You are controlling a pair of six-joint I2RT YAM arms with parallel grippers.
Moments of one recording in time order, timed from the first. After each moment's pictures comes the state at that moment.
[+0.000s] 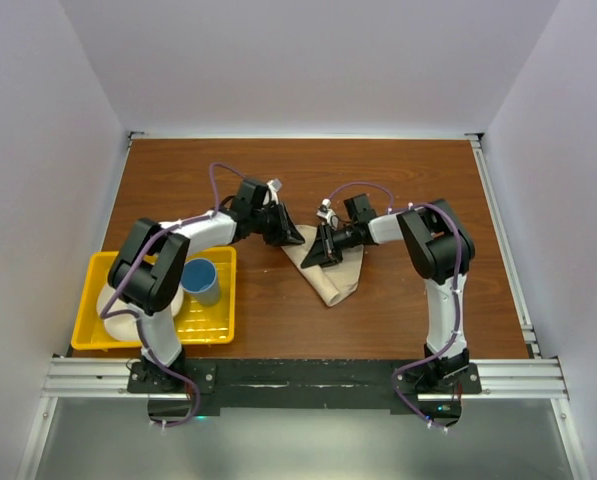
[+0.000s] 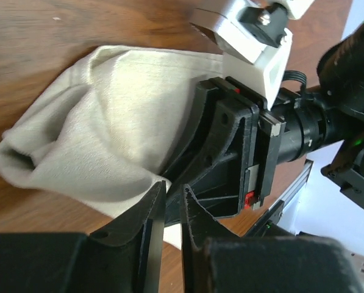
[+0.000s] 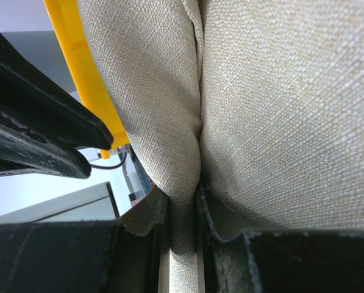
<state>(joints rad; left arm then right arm) -0.46 1.84 1.09 -0.07 0.47 -0.80 0.41 2.15 1.12 -0.01 -1.05 0.54</state>
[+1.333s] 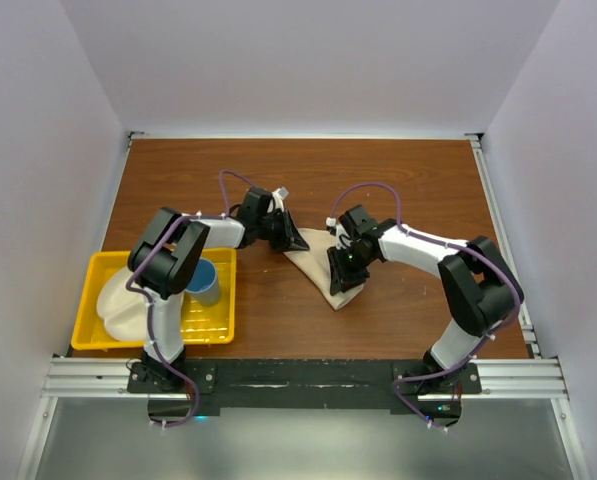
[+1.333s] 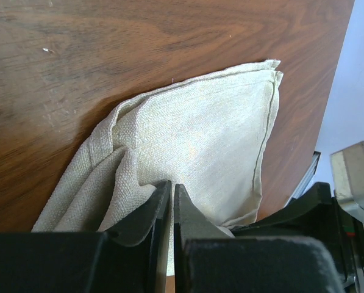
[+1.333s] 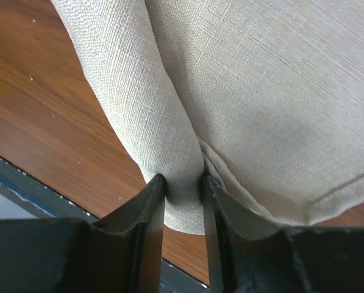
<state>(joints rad) -0.47 2.00 1.07 0.15 0.54 -0.78 0.56 1.69 0.97 -0.57 -0.33 0.30</state>
